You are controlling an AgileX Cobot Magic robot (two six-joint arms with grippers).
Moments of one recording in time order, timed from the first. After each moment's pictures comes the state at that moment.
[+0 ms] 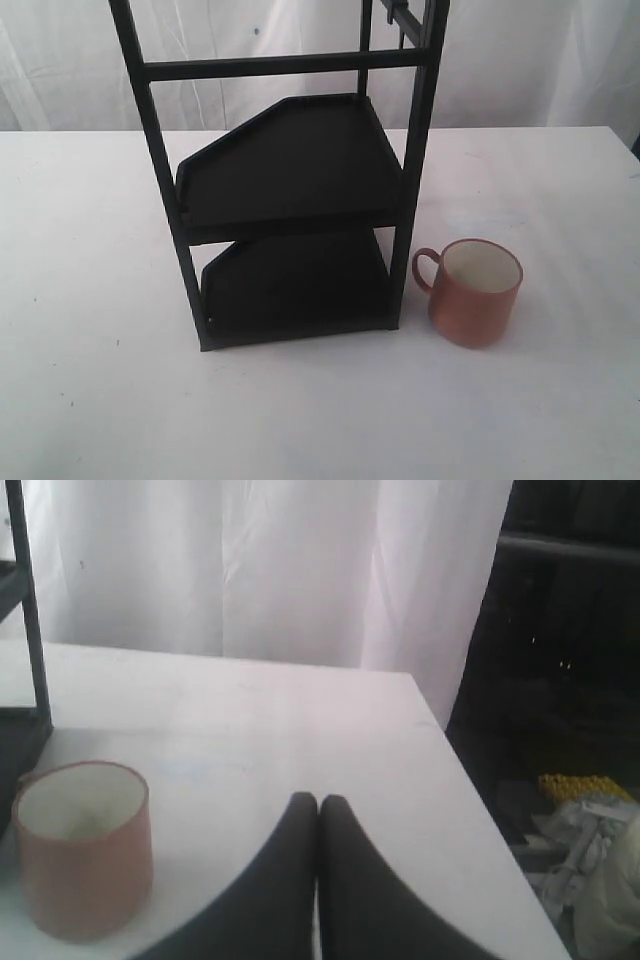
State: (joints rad) left arm -0.01 0.00 0.03 -0.07 0.39 0.18; right arm -0.04 0.01 -0.22 -0.07 0.42 -0.01
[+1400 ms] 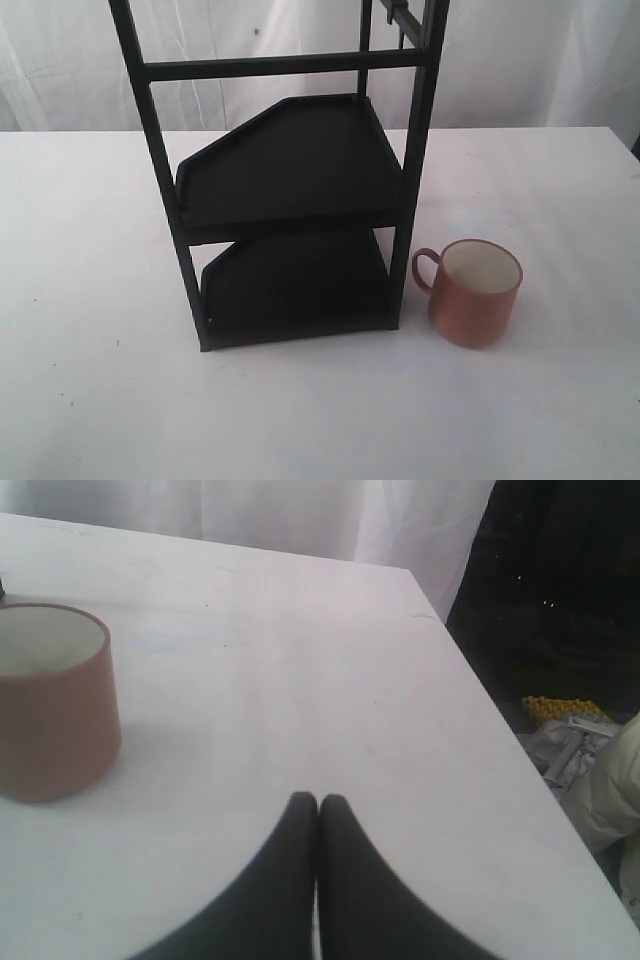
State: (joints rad) left arm -0.01 0.00 0.03 -0.07 0.39 0.18; right arm -0.09 0.00 0.00 -0.07 0.34 -0.07
